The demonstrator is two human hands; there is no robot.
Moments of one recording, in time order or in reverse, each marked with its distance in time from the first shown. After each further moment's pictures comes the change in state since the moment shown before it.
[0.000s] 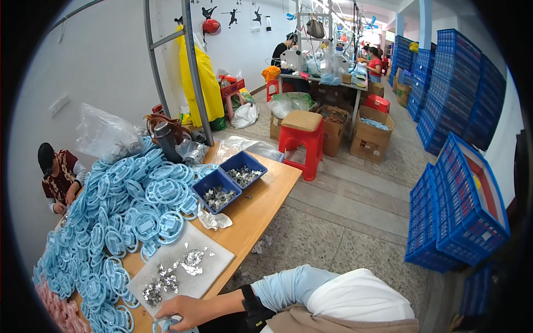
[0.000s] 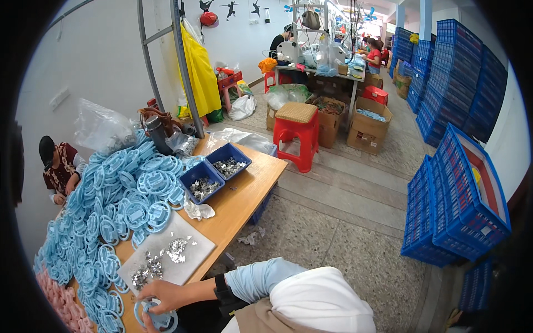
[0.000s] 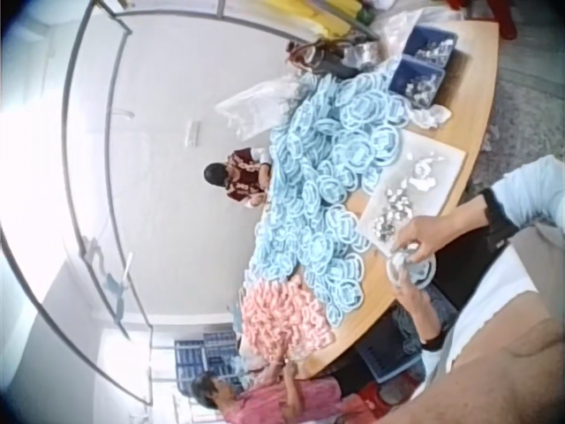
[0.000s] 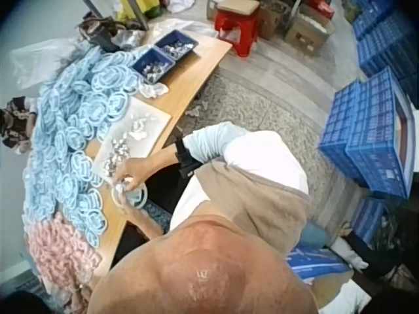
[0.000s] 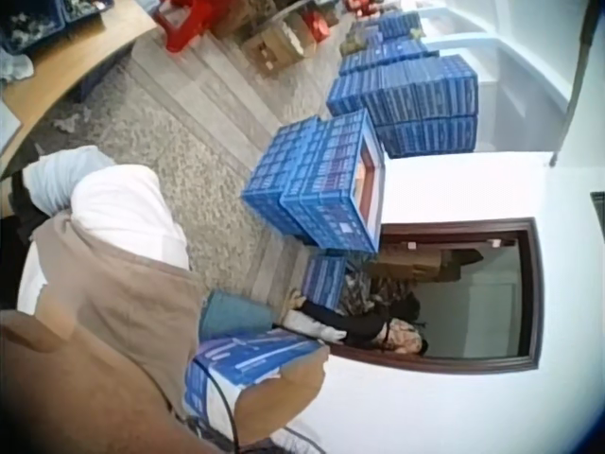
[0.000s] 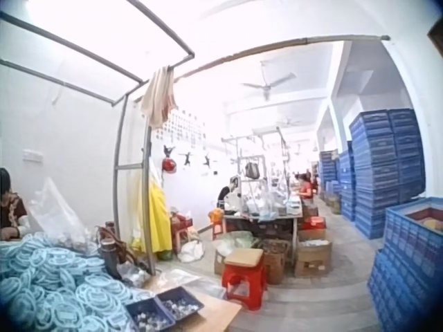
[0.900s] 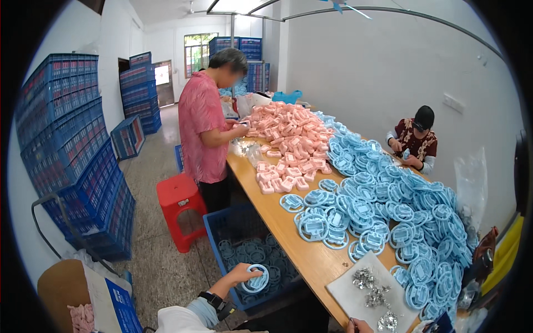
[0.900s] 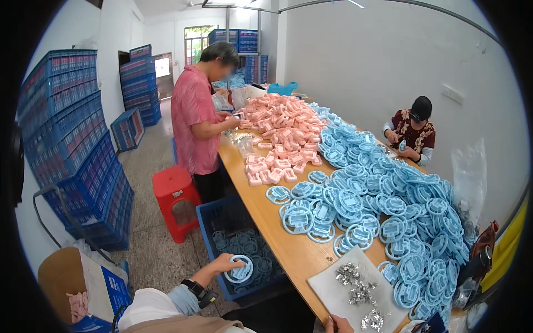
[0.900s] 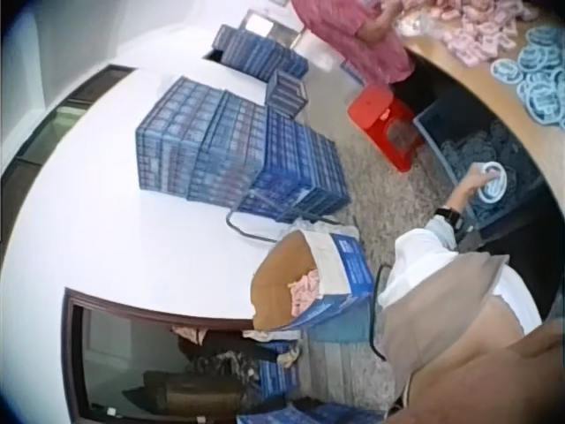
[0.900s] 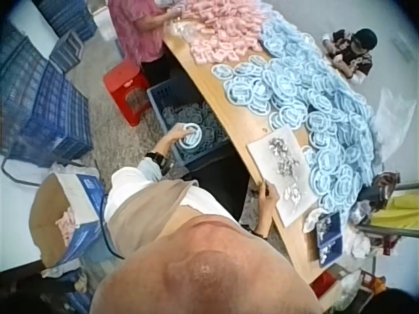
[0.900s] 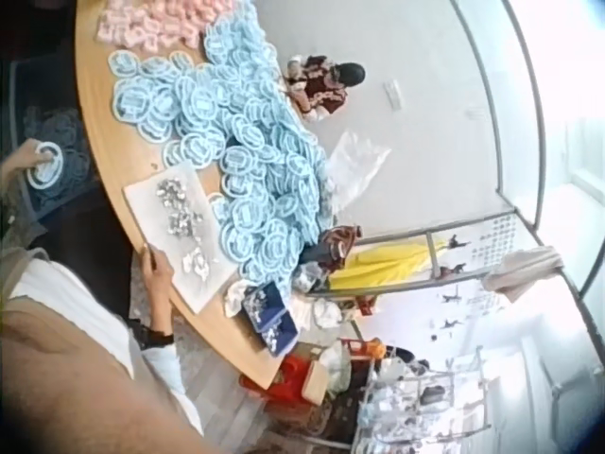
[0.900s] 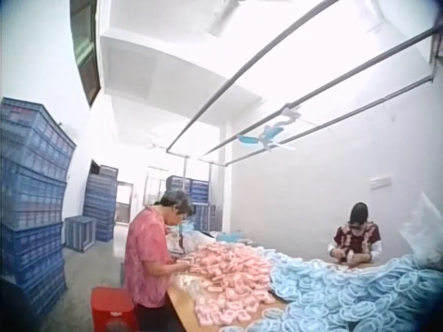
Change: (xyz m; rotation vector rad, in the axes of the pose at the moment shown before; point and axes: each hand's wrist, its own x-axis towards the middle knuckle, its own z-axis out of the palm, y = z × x) left_hand -0.117 -0.119 -0.207 0.232 0.654 -0.493; right_hand -0.032 0.014 -0.034 -0.356 -0.269 0.066
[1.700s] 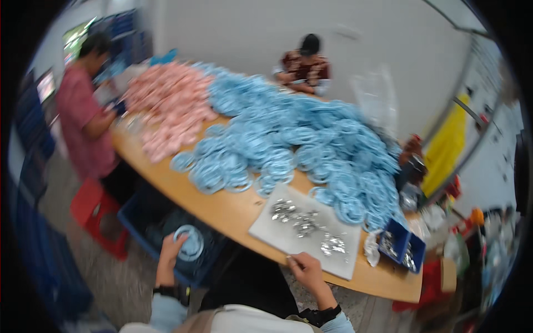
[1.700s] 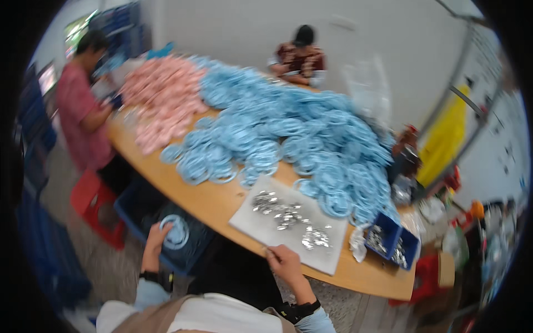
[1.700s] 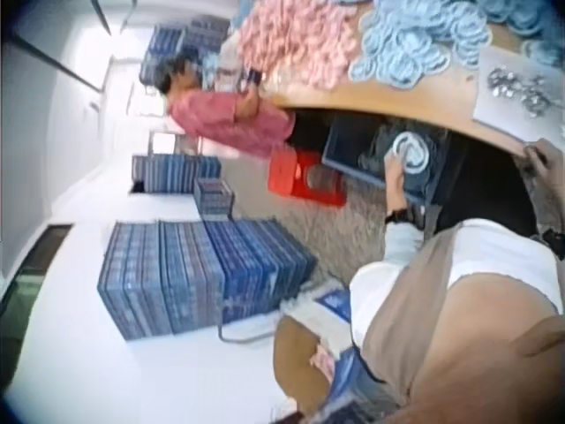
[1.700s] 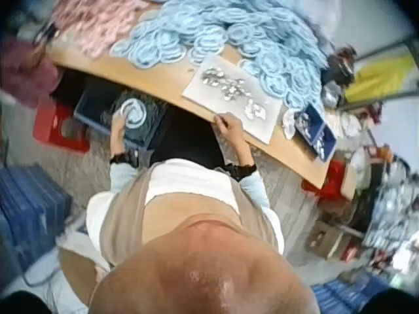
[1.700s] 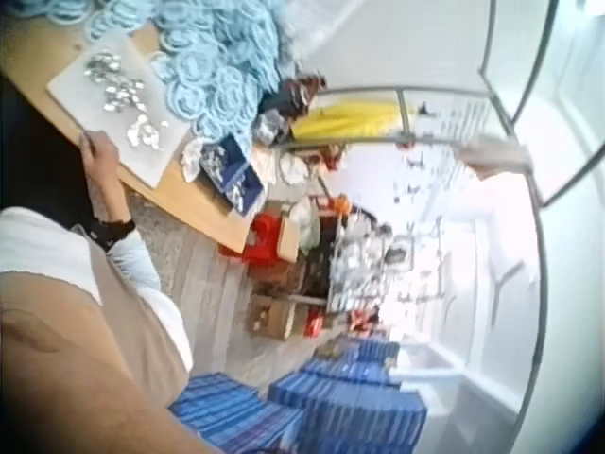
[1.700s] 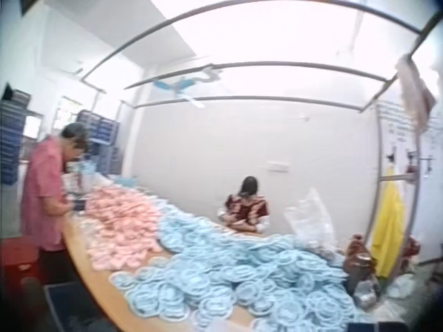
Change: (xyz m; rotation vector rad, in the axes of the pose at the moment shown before) left_hand 0.025 0.011 0.020 -0.191 0.014 0.198; right_hand -0.003 0.016 0.012 -0.028 0.050 0.070
